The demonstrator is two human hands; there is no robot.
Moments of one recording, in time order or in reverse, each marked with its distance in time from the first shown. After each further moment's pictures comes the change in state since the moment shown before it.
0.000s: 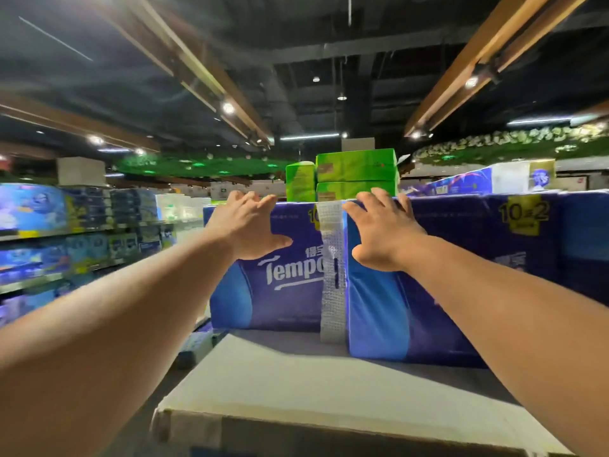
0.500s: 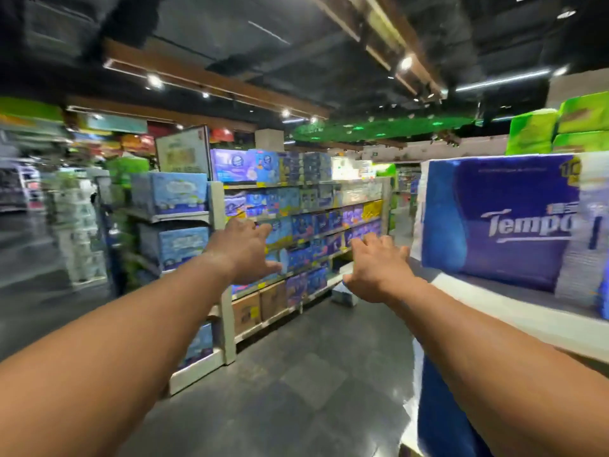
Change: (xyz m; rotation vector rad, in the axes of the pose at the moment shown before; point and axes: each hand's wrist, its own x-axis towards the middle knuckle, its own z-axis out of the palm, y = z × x) left_hand -0.365 -0.263 -0.084 0.297 -0.331 -0.480; right_hand -0.106 -0.411 -0.013 0.424 -0.206 -0.298
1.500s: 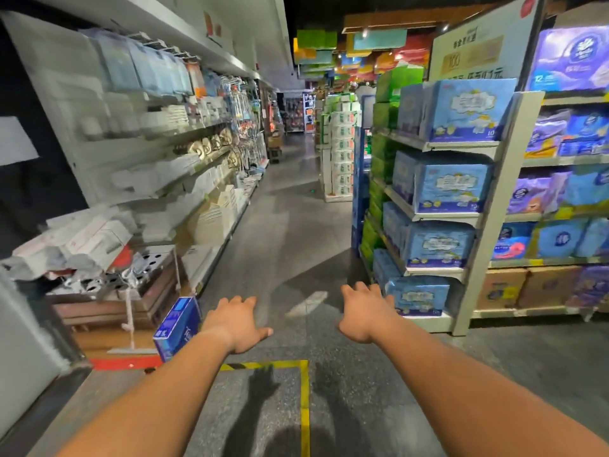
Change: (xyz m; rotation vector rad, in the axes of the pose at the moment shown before) left_hand -0.213 -0.519 0.285 -0.023 -0.591 -0.970; right_hand 0.140 -0.606 0.304 0.191 -0.549 -0.833
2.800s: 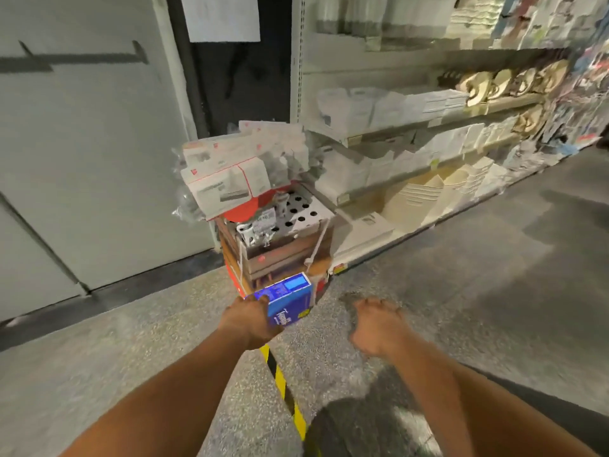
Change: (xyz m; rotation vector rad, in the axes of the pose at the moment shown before) left_hand 0.618 -0.293 0.078 -0.352 -0.118 -0.942; right_hand 0.874 -0.287 0.079 -0.332 -0.332 -0.855
